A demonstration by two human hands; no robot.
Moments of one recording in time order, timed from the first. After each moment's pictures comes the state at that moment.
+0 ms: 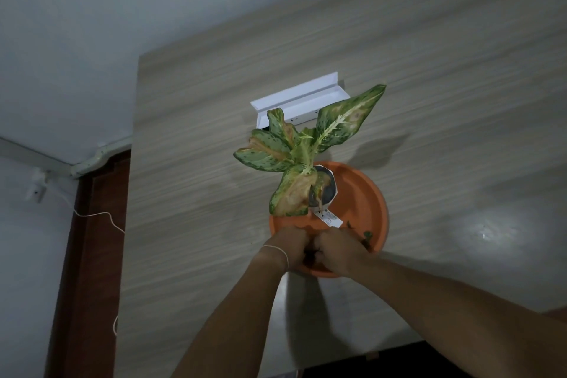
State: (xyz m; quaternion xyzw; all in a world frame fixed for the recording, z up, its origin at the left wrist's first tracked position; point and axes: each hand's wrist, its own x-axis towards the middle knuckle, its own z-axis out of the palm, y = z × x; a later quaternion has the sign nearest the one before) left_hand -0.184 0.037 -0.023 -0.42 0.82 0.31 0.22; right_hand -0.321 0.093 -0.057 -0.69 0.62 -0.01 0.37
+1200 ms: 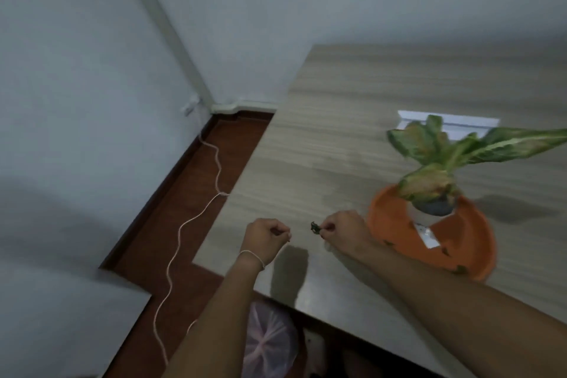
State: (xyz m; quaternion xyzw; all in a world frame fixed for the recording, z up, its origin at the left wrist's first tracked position) left_hand 0.038 0.174 0.039 -0.77 0.50 0.31 -0.27; right_hand -0.161 0.104 0.025 -0.77 0.51 -0.10 0.37
